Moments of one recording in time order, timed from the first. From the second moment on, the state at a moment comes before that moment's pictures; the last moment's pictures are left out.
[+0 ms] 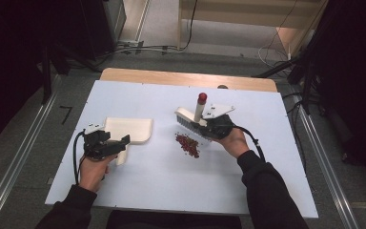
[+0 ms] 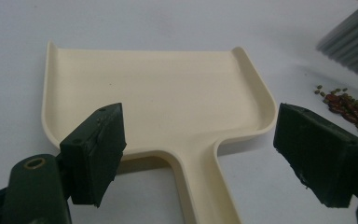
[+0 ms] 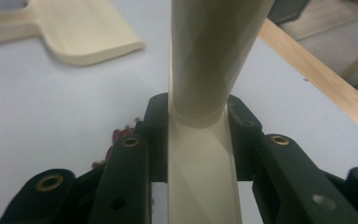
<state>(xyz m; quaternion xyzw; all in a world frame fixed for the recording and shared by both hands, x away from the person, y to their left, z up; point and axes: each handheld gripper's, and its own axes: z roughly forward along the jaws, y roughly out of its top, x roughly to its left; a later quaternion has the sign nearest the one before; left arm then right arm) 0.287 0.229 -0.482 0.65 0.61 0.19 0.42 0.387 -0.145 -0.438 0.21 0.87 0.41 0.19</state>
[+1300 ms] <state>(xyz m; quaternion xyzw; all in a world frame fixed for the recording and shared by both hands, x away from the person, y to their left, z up) 0.286 0.228 -0.483 0.64 0.61 0.19 0.42 0.364 -0.219 -0.447 0.40 0.79 0.43 0.20</state>
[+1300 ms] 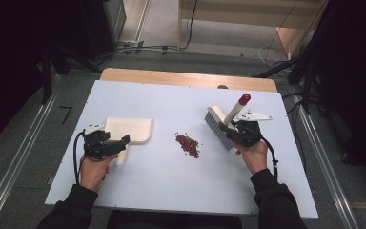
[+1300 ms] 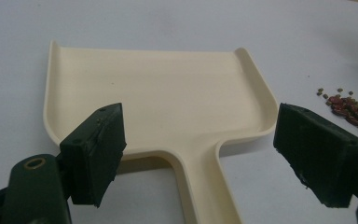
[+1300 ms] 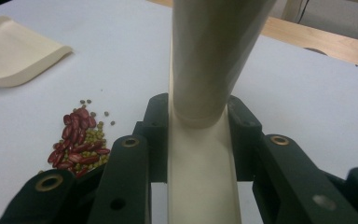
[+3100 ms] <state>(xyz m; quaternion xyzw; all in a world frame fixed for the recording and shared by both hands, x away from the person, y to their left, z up) 0.273 0.232 -0.480 0.63 0.62 0.20 0.42 0.360 -0.226 -0.447 0.41 0.78 0.43 0.21</state>
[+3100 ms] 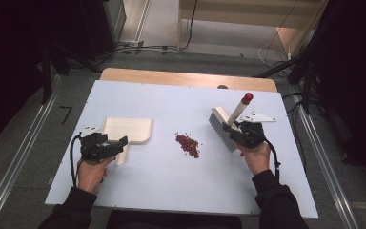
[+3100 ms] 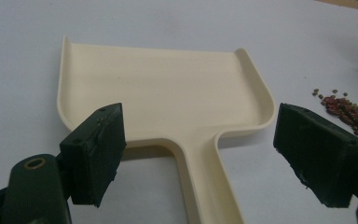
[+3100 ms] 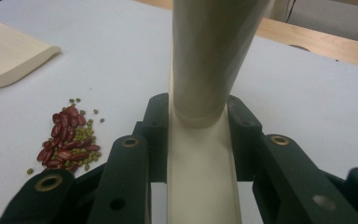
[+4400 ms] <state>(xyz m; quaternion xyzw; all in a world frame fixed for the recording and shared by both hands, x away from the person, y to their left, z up) 0.239 0.223 -0.481 0.64 0.62 0.21 0.41 0.359 -0.225 -0.448 0.41 0.78 0.43 0.21</state>
